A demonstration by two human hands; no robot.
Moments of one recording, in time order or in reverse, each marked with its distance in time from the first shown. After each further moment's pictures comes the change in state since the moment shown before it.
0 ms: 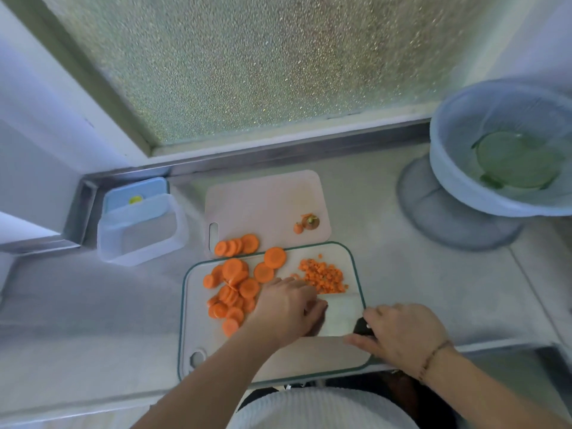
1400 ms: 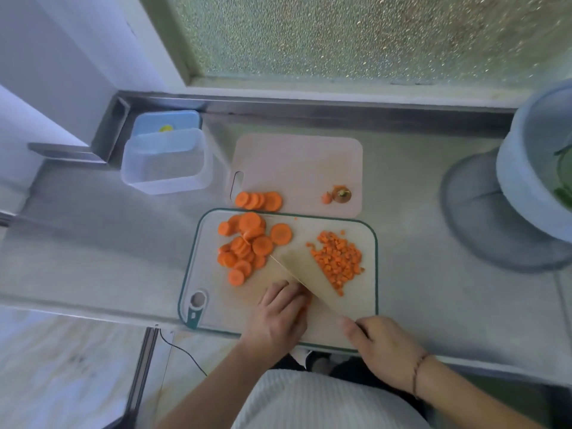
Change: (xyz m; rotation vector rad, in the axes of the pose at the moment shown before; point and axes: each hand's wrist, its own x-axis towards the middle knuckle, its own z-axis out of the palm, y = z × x) left_hand -0.087 0.020 0.060 -0.159 0.424 -0.125; right_hand -0.001 -0.029 -0.006 0.632 -0.328 0.089
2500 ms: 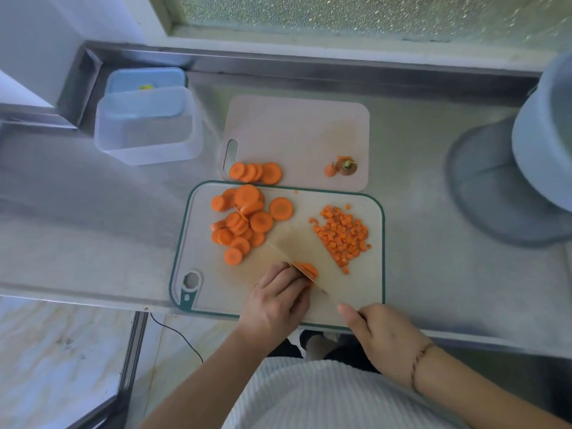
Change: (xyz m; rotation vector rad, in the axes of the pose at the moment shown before) left_hand -0.005 -0.001 0.001 -0.059 0.098 -0.022; right_hand -0.005 -0.003 0.022 -0.074 -0.025 0.046
